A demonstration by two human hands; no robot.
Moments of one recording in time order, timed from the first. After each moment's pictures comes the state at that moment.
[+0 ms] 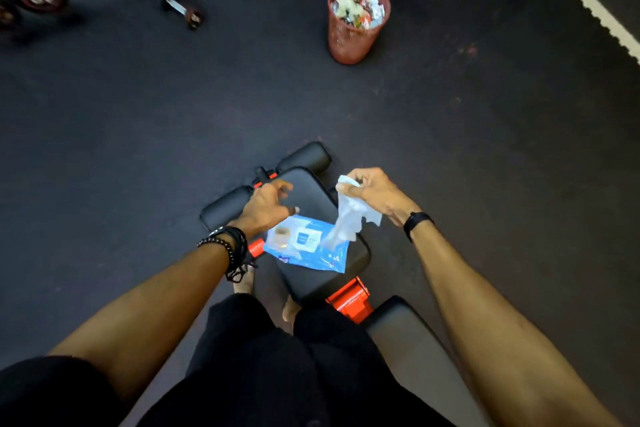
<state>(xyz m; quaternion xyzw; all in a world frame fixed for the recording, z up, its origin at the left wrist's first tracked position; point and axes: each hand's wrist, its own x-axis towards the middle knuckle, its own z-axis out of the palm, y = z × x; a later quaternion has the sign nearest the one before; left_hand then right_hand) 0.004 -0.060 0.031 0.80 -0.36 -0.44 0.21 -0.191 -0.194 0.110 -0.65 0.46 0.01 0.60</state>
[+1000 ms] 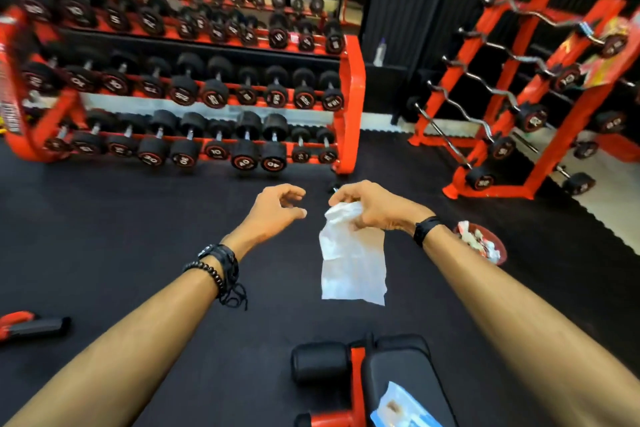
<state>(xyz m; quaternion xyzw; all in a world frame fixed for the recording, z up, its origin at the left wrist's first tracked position) 0.263 0.157 0.298 0.79 -0.28 -0.17 0.52 0.149 -0.047 0.360 -0.95 0.05 0.09 0.28</state>
